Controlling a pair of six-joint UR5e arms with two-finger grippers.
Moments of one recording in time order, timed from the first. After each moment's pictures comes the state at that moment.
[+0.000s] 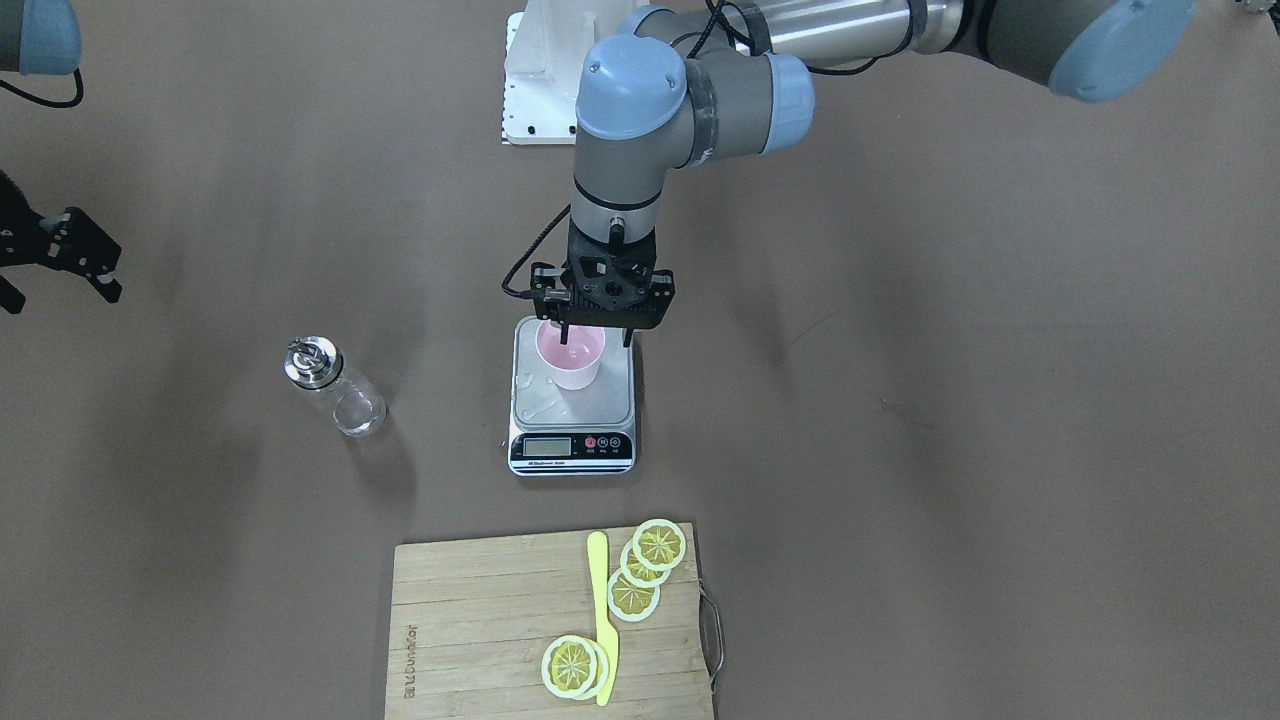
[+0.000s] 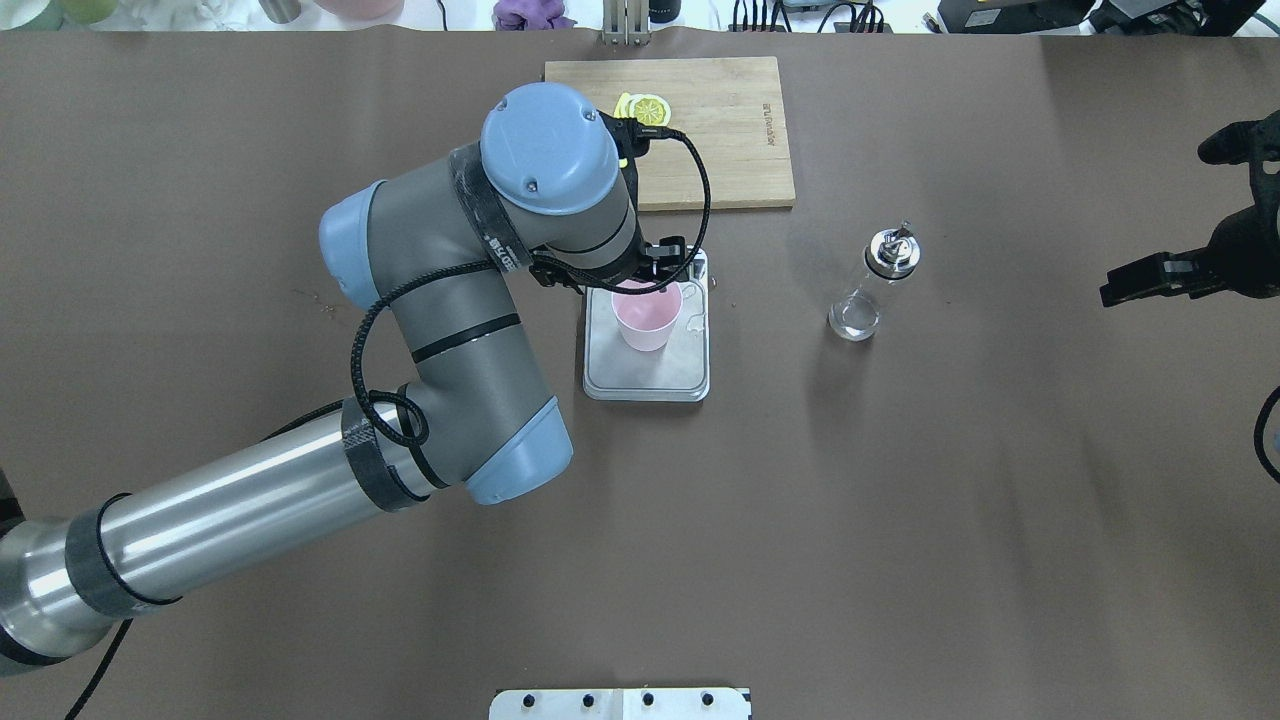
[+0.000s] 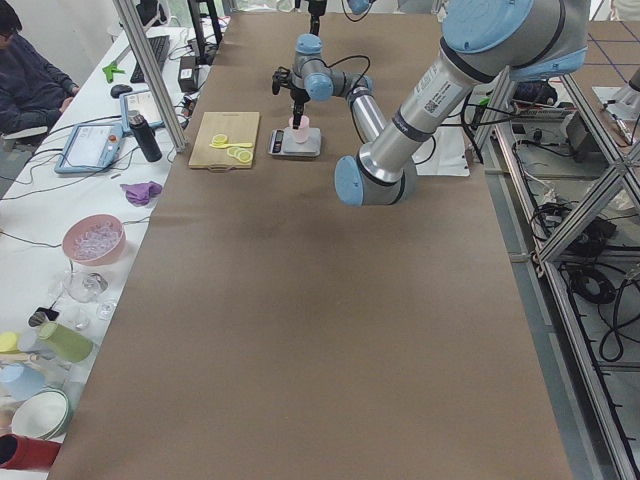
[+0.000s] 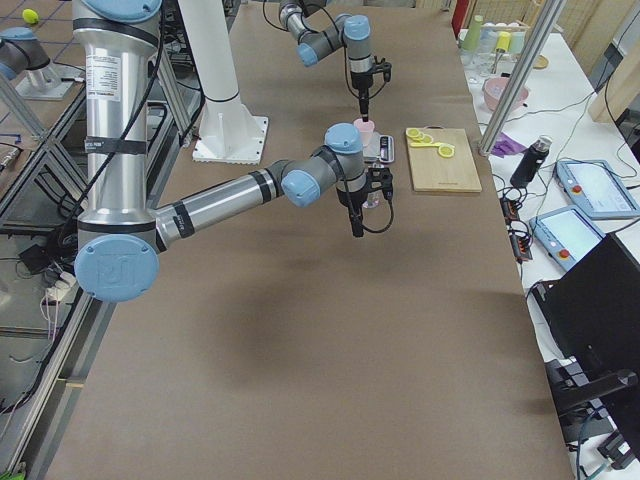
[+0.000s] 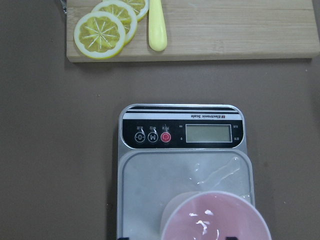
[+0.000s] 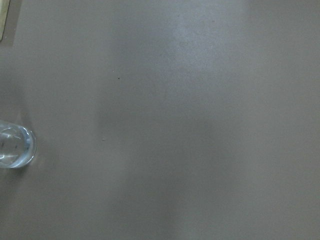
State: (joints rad) left arm -0.60 -2.47 -1.54 -1.64 -1.84 -1.18; right arm 1.06 -1.62 2.00 -1.31 2.11 0.68
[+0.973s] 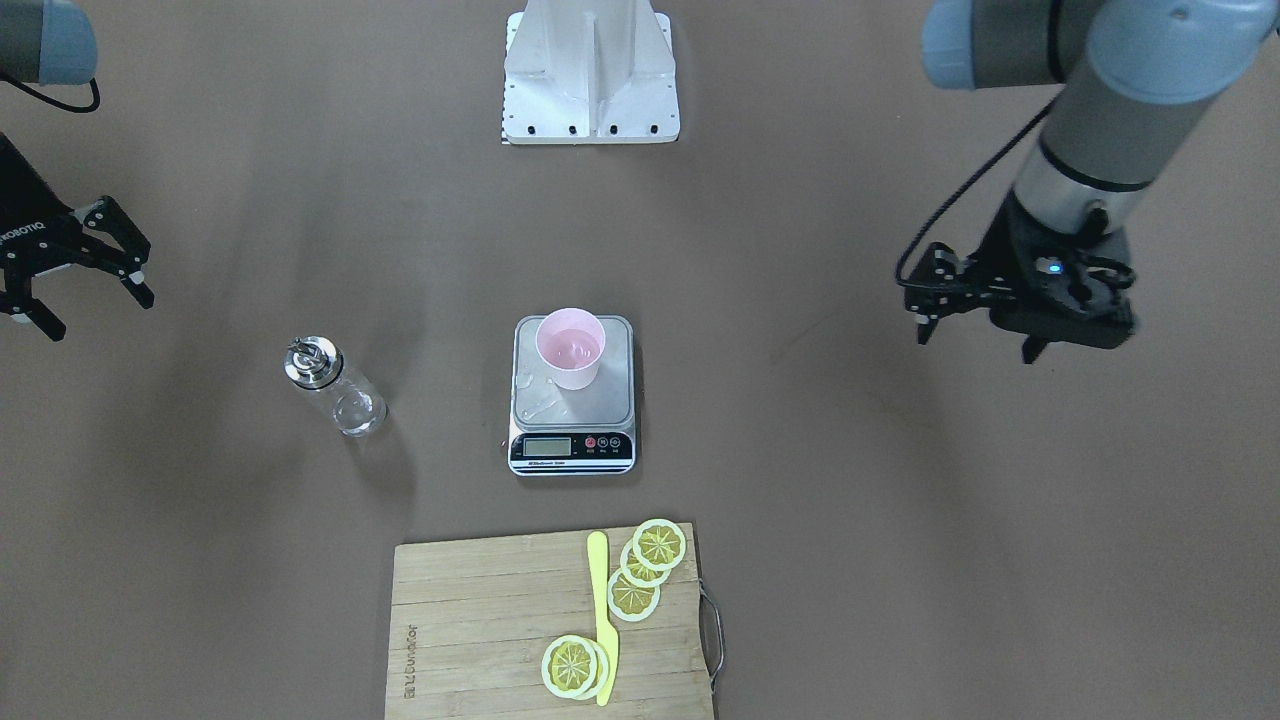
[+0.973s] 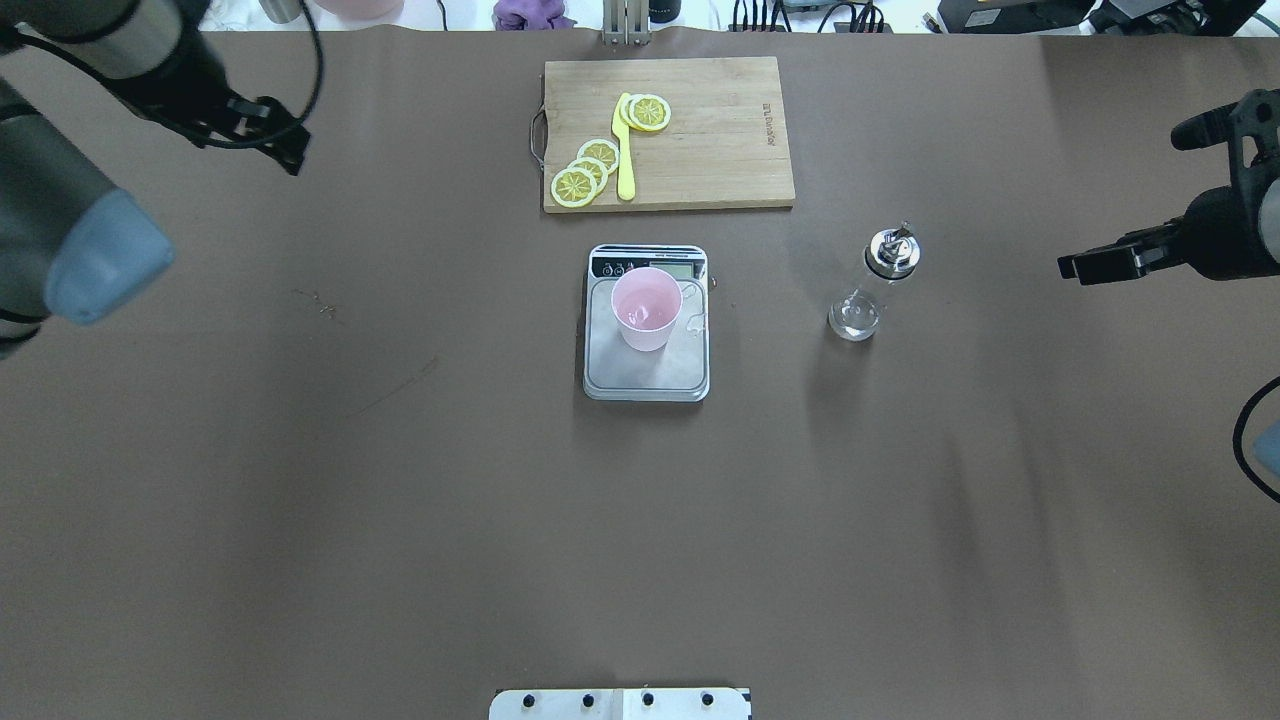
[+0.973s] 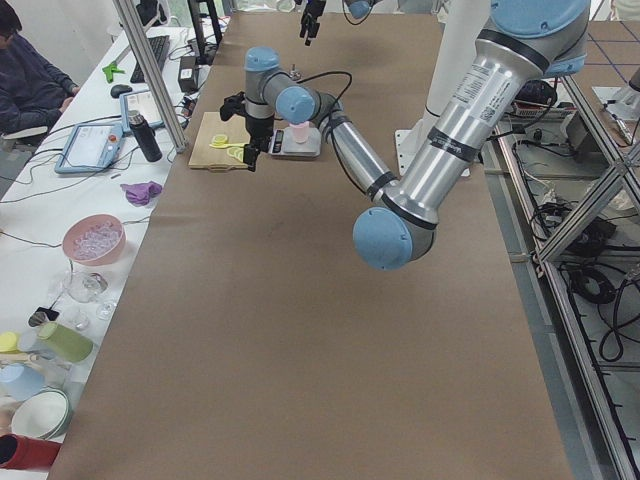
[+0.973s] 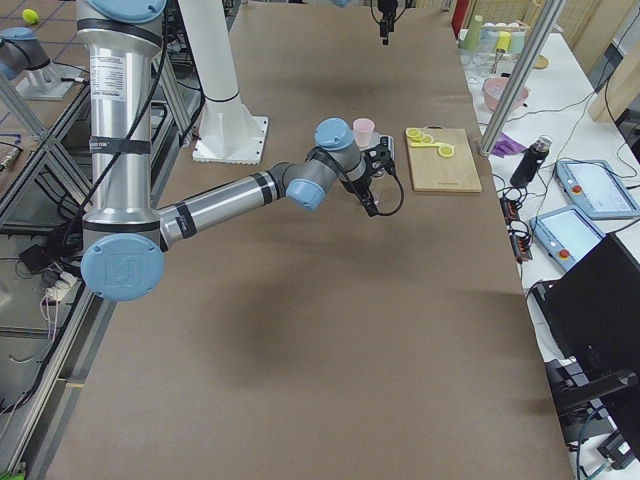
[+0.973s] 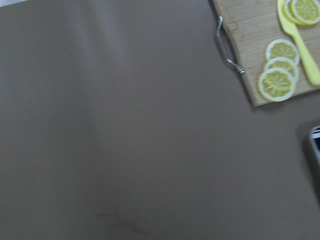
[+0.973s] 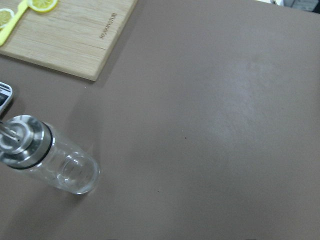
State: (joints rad) left arm -1.08 -2.06 -1.84 -1.39 -2.10 -0.39; right arm 1.03 -1.61 1.96 -0.96 2.06 0.55
